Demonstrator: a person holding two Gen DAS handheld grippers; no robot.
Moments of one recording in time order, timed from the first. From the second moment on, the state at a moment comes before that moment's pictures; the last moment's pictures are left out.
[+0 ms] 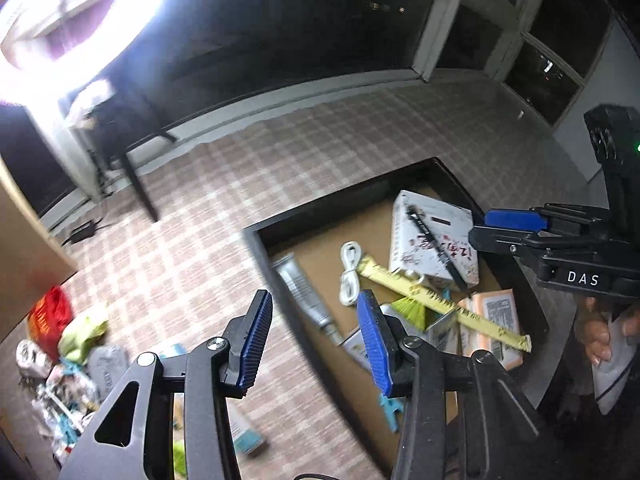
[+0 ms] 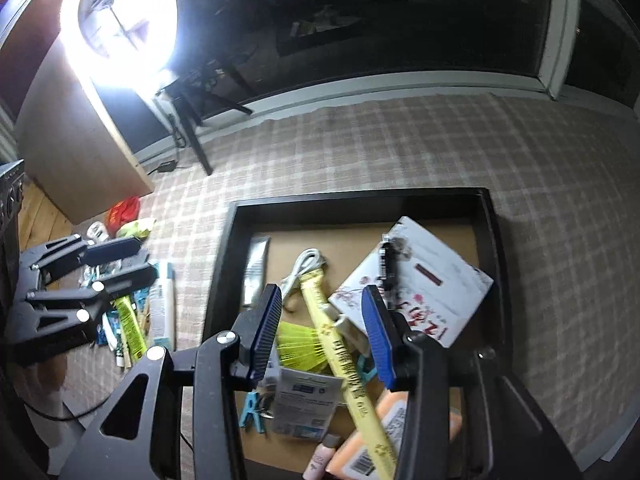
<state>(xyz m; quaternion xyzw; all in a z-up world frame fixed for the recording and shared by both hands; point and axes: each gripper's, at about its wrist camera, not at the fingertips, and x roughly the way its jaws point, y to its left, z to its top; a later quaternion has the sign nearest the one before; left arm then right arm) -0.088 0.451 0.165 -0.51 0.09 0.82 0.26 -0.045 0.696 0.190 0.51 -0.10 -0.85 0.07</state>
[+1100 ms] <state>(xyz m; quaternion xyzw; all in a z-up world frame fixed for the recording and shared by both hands) 0.045 0.092 0.120 -0.53 -0.10 0.84 -0.01 0.006 0.446 0.149 0.52 -0.01 -0.82 0.23</state>
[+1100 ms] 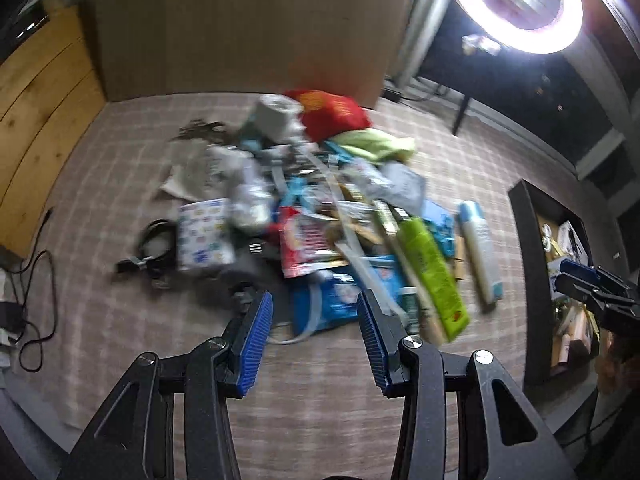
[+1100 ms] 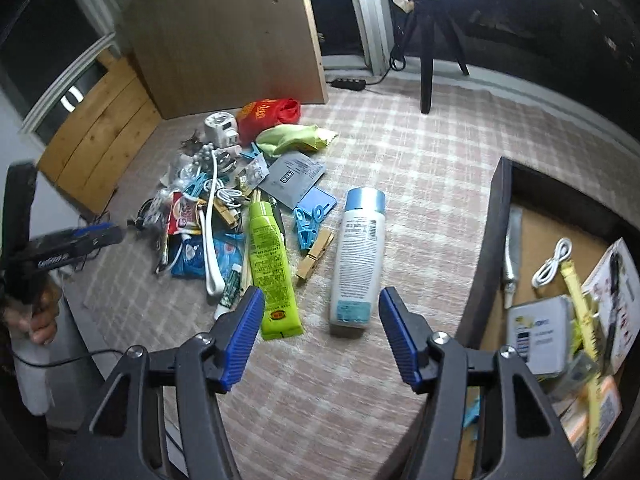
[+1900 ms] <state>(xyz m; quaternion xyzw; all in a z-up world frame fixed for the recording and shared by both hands) -0.036 0.021 0.121 -0.52 -0.15 0.84 0.01 -0.027 0.298 0.117 0.56 0.01 -0.76 0.32</state>
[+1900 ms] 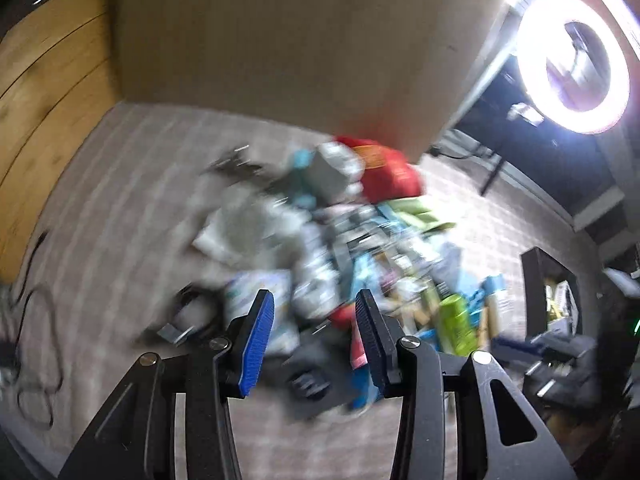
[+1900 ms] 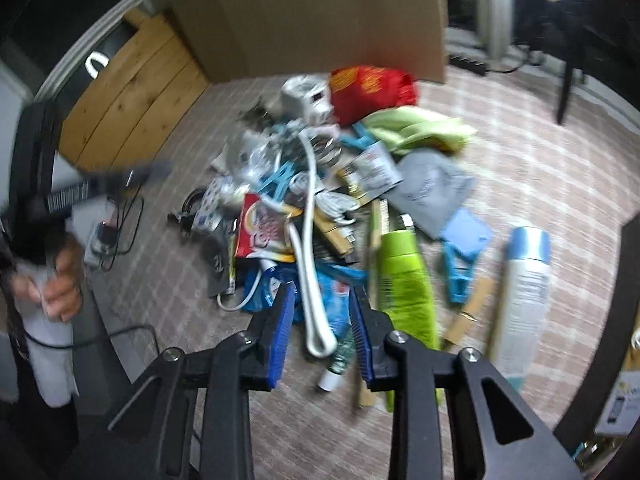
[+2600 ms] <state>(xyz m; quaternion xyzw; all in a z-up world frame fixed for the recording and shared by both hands) -0.139 0.115 0.039 -0.63 -0.10 0.77 0.04 -0.031 0.269 0.057 0.60 0.05 -0.71 0.37</state>
